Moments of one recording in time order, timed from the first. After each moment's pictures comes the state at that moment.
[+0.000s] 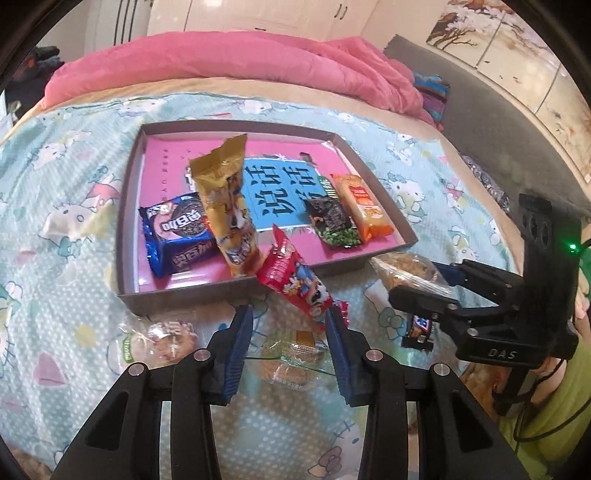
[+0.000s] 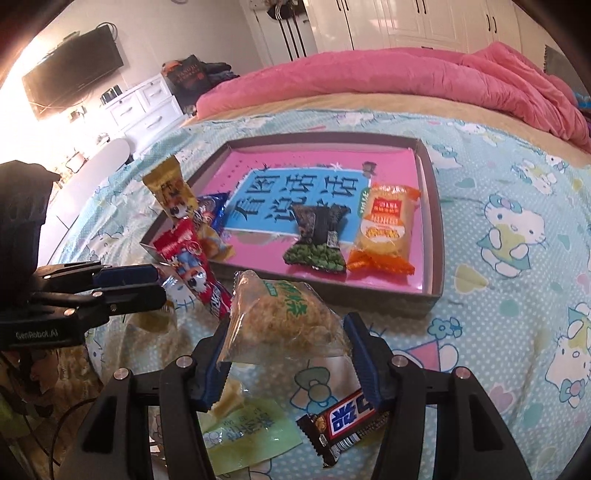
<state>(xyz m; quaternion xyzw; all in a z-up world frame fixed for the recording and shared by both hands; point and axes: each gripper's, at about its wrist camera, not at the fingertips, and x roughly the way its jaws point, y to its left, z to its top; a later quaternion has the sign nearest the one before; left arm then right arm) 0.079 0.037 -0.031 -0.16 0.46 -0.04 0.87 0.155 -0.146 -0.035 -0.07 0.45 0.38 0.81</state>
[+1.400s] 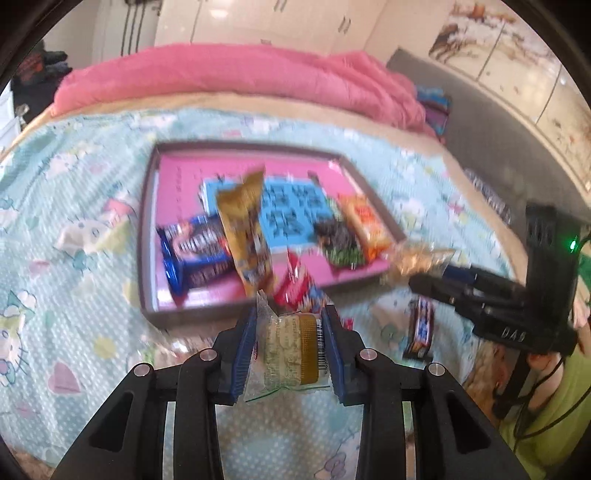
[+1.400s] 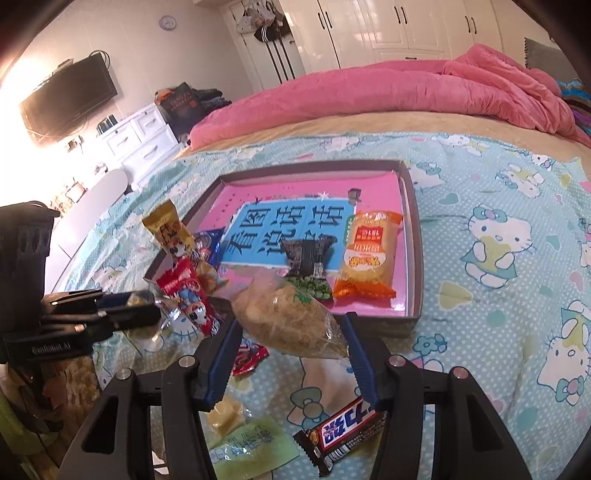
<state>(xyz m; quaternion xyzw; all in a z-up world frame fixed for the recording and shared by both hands) 0.073 0.047 -0.012 -0.16 0.42 -0.03 0.89 0.163 -0.163 -0.020 -0.02 0.42 0.37 0.83</state>
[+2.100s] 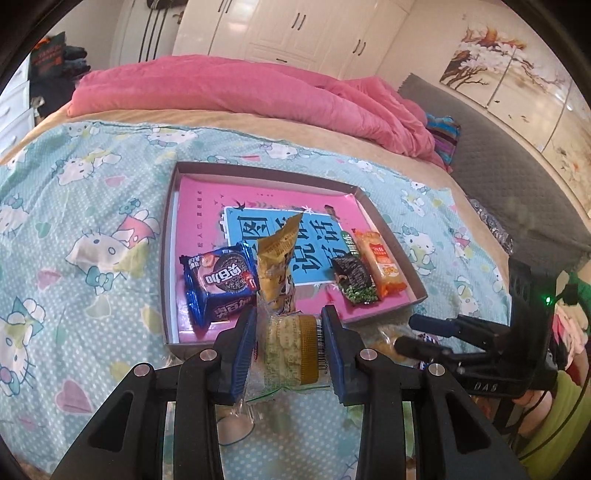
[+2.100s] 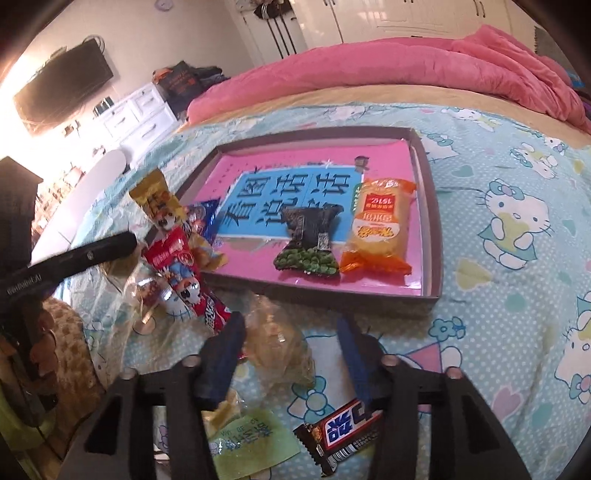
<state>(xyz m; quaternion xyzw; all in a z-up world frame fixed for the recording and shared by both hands) 0.081 0.068 -0.008 -0.19 0.40 -0.01 0.90 0.169 -0.149 -0.045 -0.05 0.47 0.38 0.80</state>
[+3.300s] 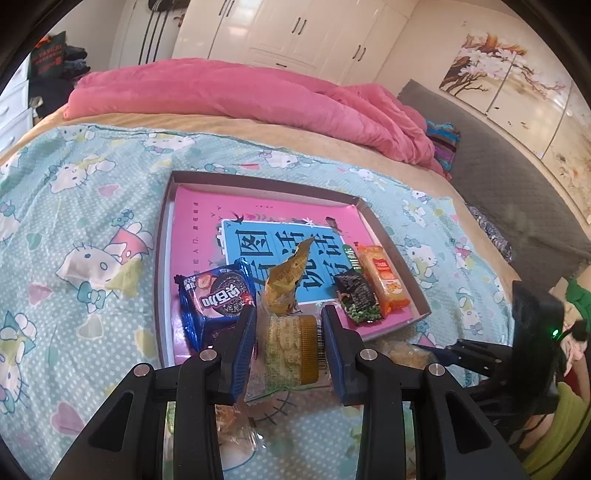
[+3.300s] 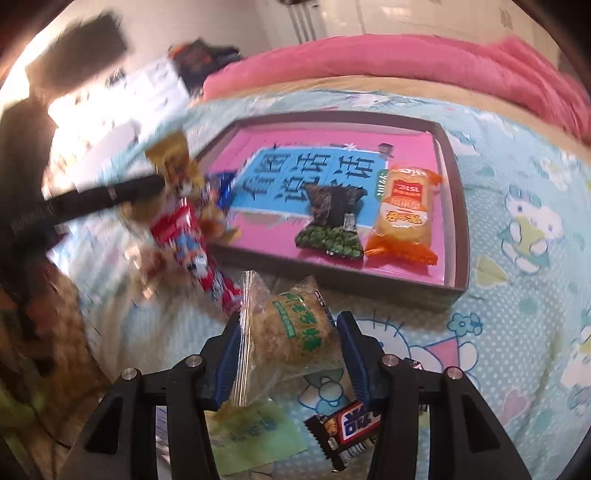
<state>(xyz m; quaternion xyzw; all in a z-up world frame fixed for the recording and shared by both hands) 0.100 0.075 -0.013 -0.19 0.39 -0.01 0.90 0.158 -0.140 -0.049 -0.06 0.48 0.40 0.78</state>
